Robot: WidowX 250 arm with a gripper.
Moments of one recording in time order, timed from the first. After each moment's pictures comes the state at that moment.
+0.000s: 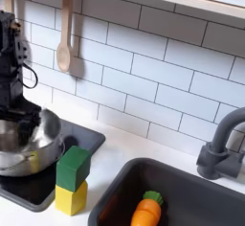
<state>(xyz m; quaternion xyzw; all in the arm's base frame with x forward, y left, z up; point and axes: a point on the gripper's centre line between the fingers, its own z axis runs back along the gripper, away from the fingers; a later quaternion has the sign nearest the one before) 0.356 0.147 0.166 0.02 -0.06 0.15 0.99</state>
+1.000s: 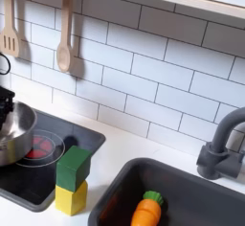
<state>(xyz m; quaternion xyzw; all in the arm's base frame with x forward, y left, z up) 0.351 0.188 0.175 0.04 -0.06 0.20 0.98</state>
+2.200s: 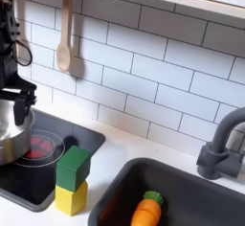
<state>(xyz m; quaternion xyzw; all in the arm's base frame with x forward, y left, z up) 0.358 0.141 0.203 0.02 -0.09 0.14 0.99</state>
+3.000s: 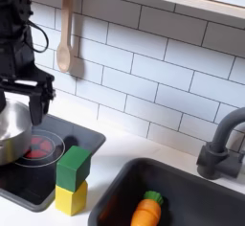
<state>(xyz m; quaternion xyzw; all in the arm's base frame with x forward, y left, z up) 0.314 0.086 0.239 -0.02 -0.10 0.08 0.99</state>
